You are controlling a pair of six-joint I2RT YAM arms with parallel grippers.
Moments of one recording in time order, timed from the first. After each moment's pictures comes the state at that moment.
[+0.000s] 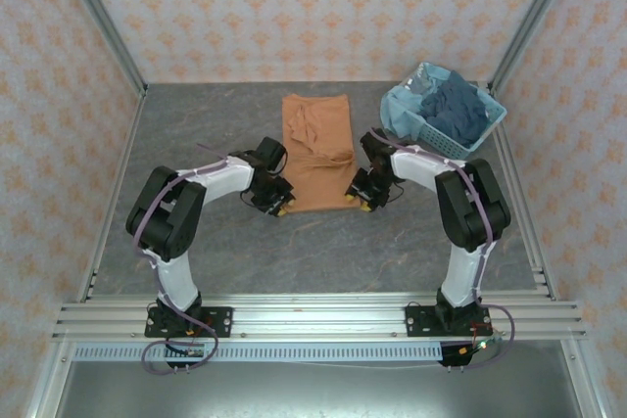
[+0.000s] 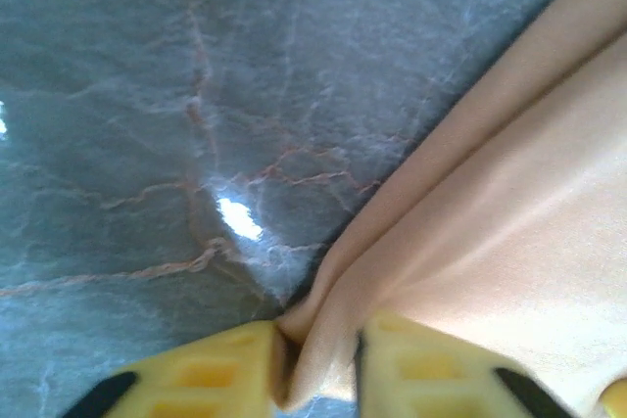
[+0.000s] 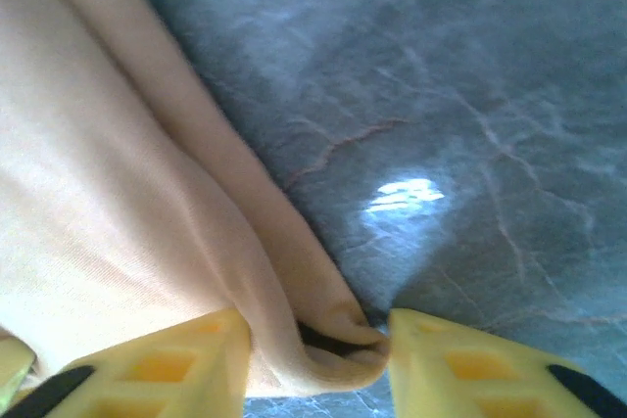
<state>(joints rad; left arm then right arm) -0.42 1.85 1.12 -0.60 0.29 -1.23 0.41 1.88 1.20 -0.71 -0.36 0.93</state>
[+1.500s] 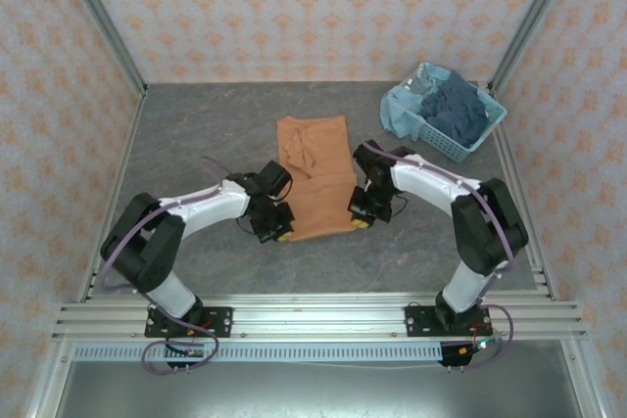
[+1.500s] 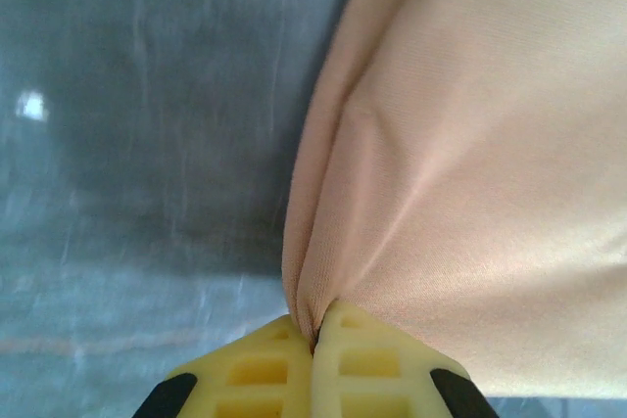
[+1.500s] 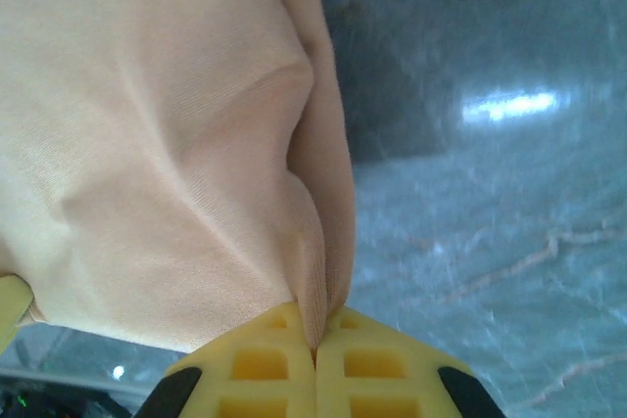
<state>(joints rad) -0.57 1.58 0.91 -0.68 0.31 -1.09 0.53 1.68 1.13 -0.97 -0.37 0.82</state>
